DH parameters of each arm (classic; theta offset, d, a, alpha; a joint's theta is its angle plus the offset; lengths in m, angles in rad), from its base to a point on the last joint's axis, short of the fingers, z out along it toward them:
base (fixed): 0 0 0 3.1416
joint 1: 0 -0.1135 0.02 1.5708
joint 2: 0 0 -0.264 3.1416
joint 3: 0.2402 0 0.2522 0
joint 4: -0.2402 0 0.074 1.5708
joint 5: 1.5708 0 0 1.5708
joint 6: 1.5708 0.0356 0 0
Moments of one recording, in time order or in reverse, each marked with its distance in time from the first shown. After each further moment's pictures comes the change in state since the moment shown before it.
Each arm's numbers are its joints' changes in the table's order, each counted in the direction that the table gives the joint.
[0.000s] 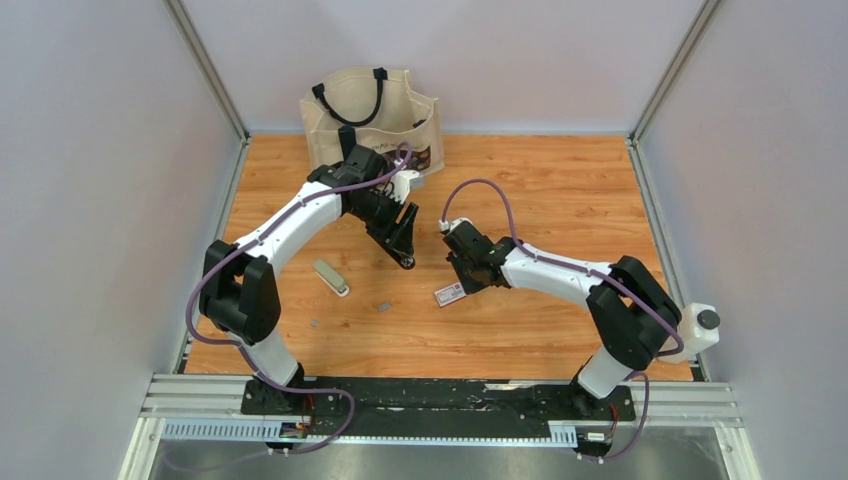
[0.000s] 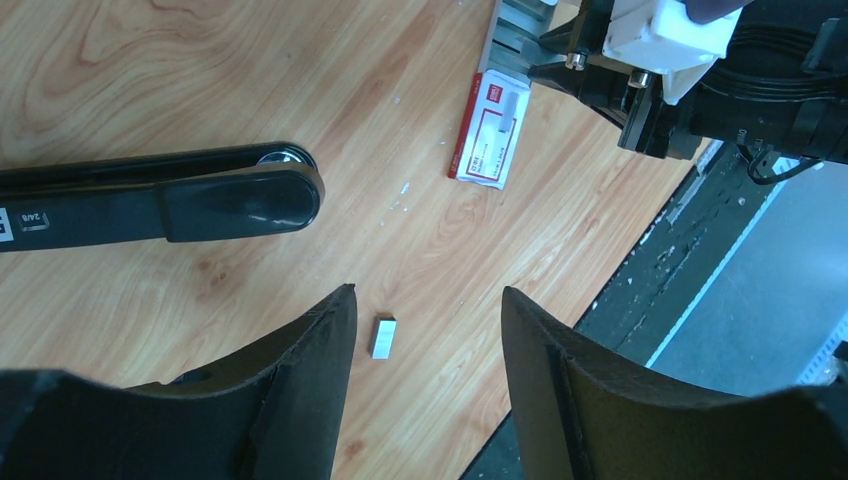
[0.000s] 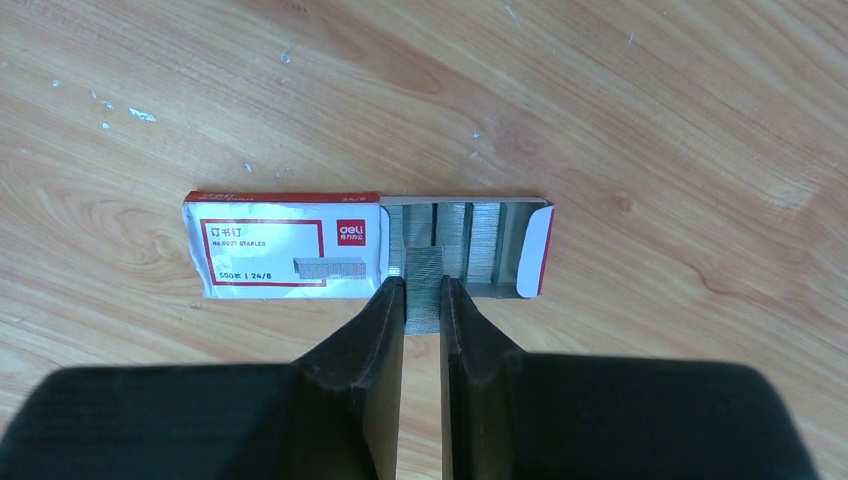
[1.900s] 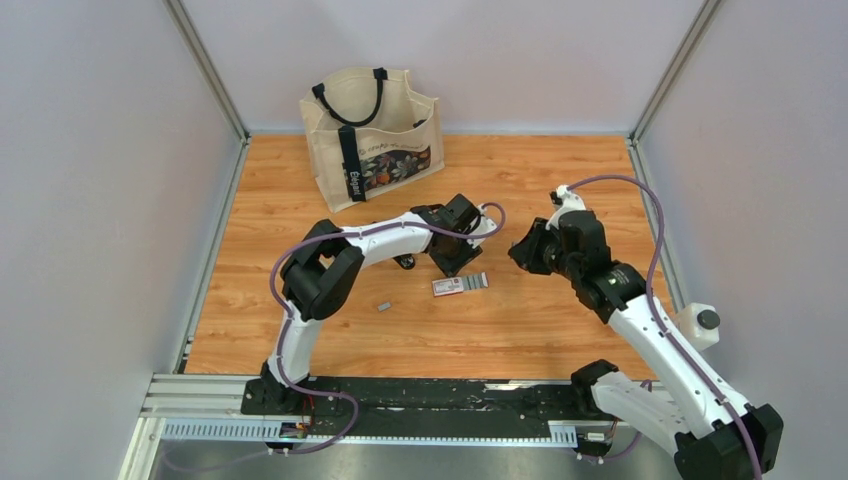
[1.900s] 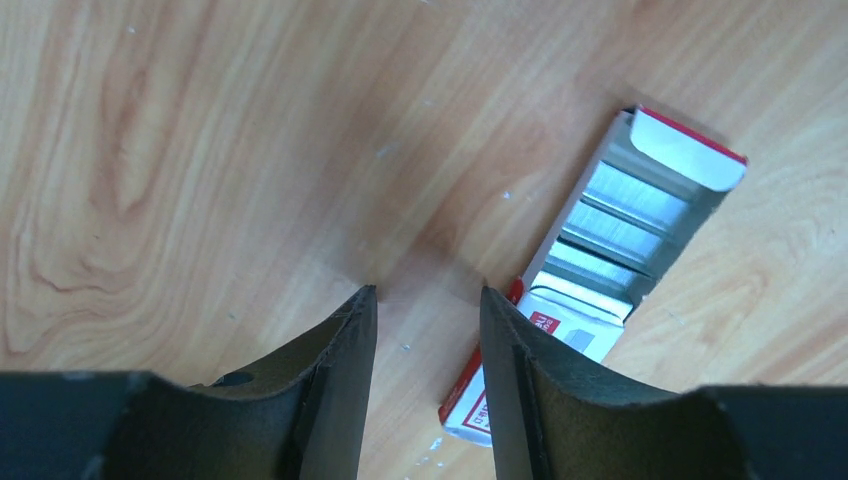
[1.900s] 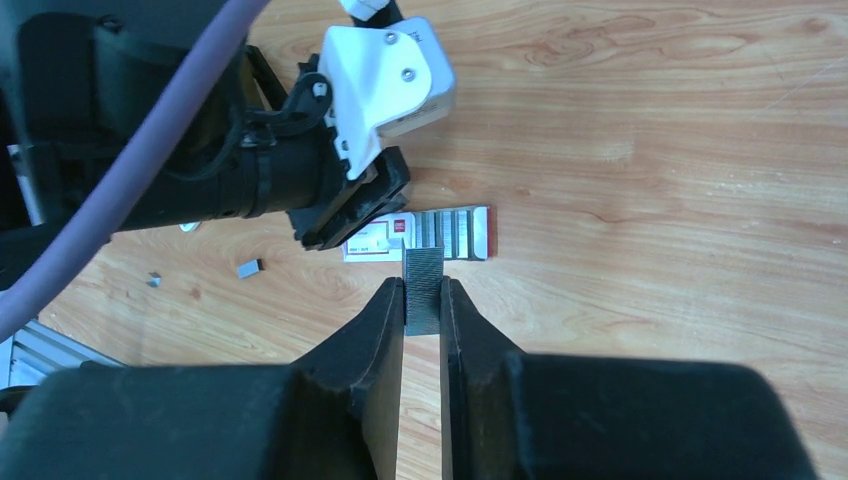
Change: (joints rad) left arm 0.388 0.410 0.122 0.294 -0.520 -0.013; right arm 0.368 -0.728 -0.183 -0.006 -0.245 0.262
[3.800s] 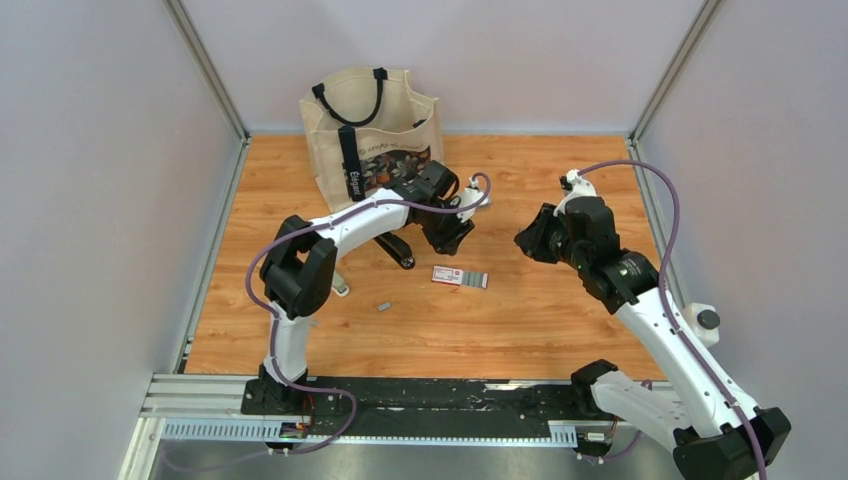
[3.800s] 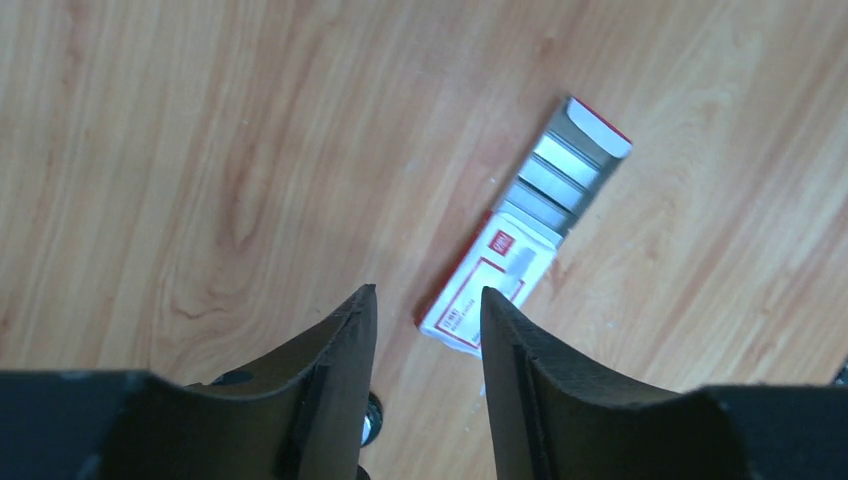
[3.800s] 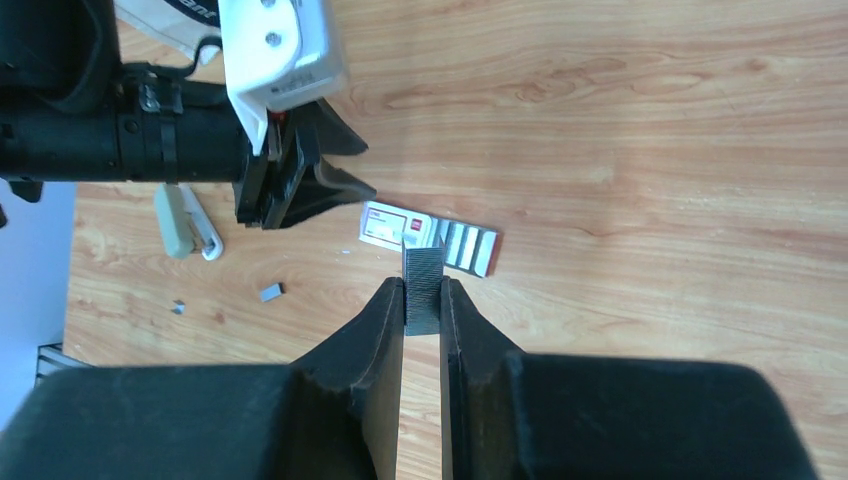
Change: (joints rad) left arm -0.135 -0.119 0.034 -0.063 0.334 0.205; right arm -0.002 0.032 0.168 -0.115 0.059 0.021
